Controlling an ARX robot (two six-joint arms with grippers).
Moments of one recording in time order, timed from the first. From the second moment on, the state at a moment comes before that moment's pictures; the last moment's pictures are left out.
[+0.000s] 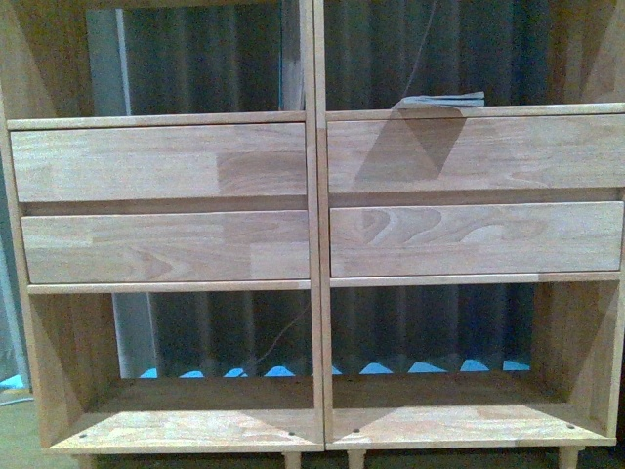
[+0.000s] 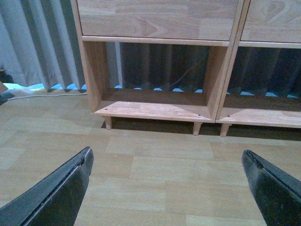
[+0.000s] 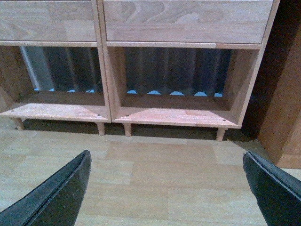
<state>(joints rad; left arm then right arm) 0.00 0.00 0.01 0.00 0.00 0.00 0.00 0.00 0.01 0.00 0.00 0.00</state>
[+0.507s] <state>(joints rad) 0.00 0.00 0.01 0.00 0.00 0.00 0.00 0.00 0.01 0.00 0.00 0.00</state>
